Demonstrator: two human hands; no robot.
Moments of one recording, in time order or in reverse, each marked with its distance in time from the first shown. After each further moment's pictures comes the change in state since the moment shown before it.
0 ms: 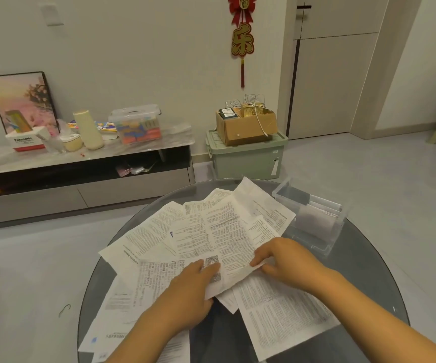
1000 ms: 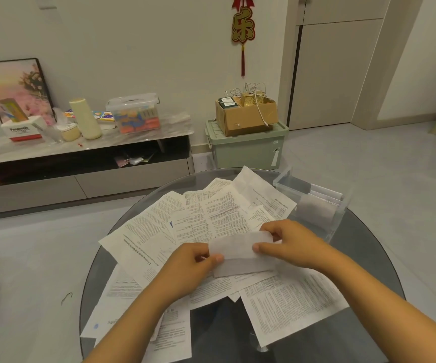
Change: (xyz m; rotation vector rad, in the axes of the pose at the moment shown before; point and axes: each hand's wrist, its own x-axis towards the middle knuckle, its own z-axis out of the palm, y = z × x) left_hand 0.003 0.004 -0.018 -0.588 0.160 -0.046; right_hand 0.000 0.003 -0.012 0.243 -0.002 0.026
